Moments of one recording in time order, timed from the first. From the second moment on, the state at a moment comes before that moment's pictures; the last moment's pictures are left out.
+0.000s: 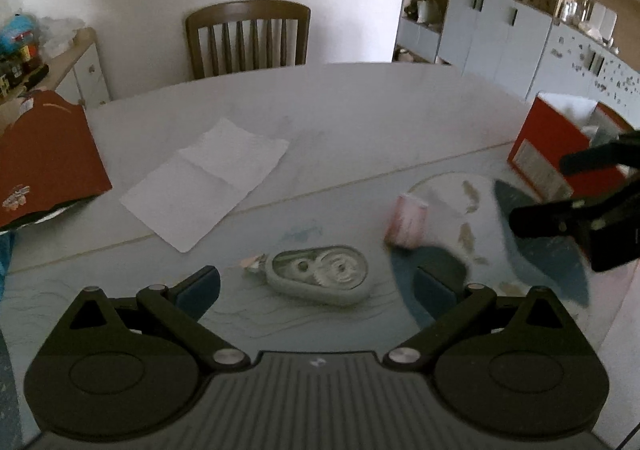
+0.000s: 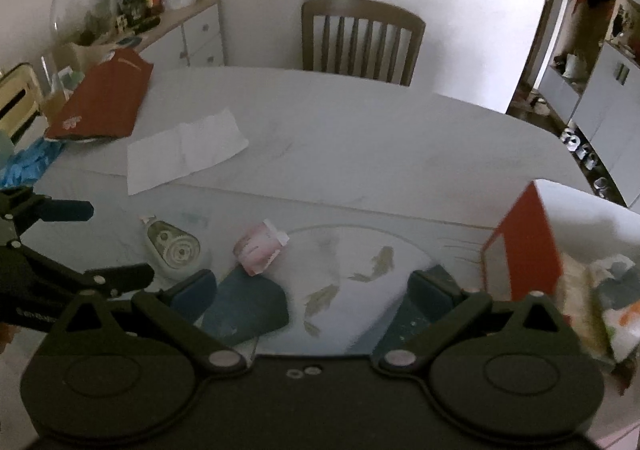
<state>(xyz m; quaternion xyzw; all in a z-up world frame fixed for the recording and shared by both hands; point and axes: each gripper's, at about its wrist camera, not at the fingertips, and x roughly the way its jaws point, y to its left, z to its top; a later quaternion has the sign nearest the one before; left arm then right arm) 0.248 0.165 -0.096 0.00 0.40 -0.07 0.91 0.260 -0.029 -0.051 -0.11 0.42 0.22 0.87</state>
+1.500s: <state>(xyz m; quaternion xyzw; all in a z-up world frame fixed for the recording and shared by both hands) 0.292 0.163 -0.133 0.13 0.44 -0.20 0.87 0.317 0.044 -0.121 -0.11 0.50 0.19 0.84</state>
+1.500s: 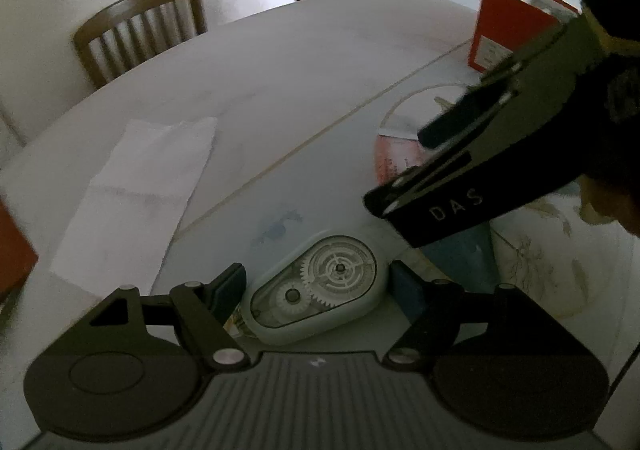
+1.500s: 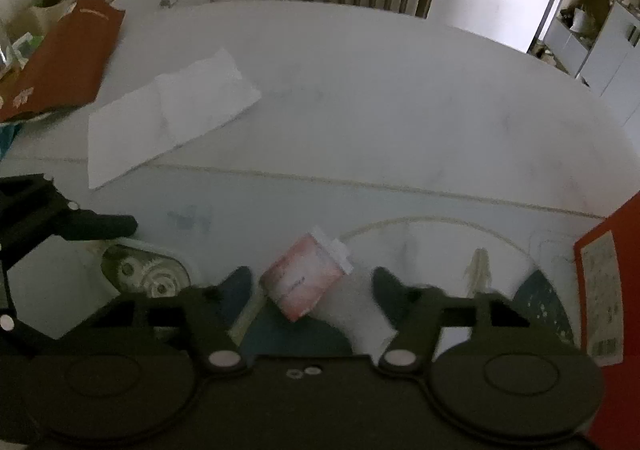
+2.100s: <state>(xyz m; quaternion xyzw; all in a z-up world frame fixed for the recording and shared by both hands) 0.252 0.152 -0.131 0.07 0.46 -0.14 0.87 0.279 -0.004 -0.108 -0.09 0.49 0.19 0.84</state>
